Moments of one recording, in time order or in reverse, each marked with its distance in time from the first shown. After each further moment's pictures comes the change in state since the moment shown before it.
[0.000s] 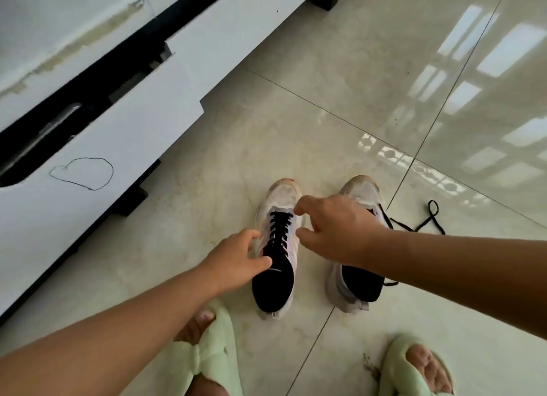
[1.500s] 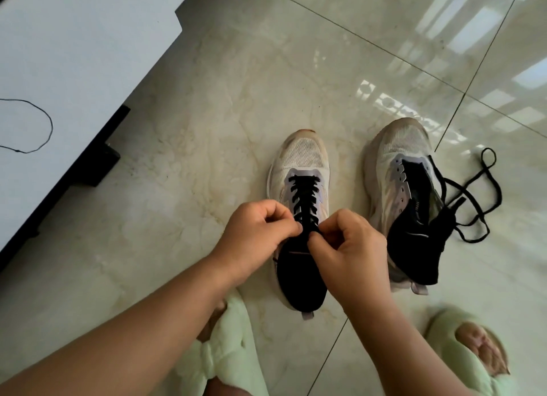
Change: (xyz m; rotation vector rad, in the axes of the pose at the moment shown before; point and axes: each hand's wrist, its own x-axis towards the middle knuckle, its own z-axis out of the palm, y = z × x) left_hand 0.023 -0.010 0.020 -0.666 0.041 0.070; right_hand -0.010 -0.023 0.132 0.488 0.549 0.543
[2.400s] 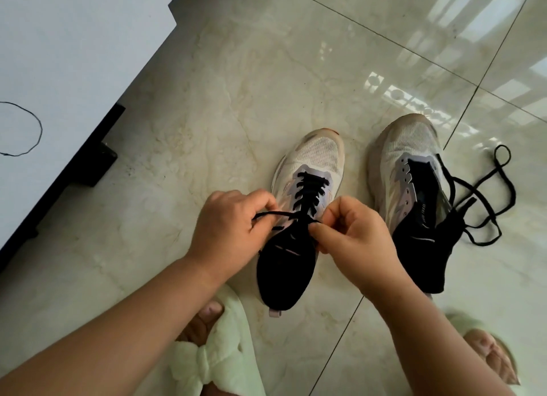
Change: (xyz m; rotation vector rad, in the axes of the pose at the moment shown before) left_hand 0.012 -0.013 -0.023 0.751 0.254 0.601; right_hand 0.029 0.008 -0.008 0.368 -0.319 0.161
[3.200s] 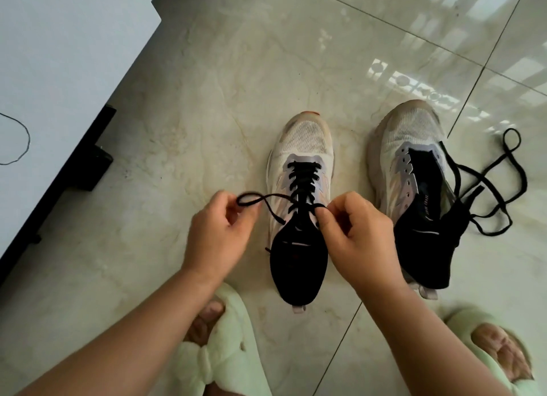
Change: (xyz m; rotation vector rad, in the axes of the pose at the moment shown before) left_hand -0.012 -0.009 0.013 -0.214 0.019 -0.563; right_hand 0.001 0.020 0.002 -0.305 0.224 -0.216
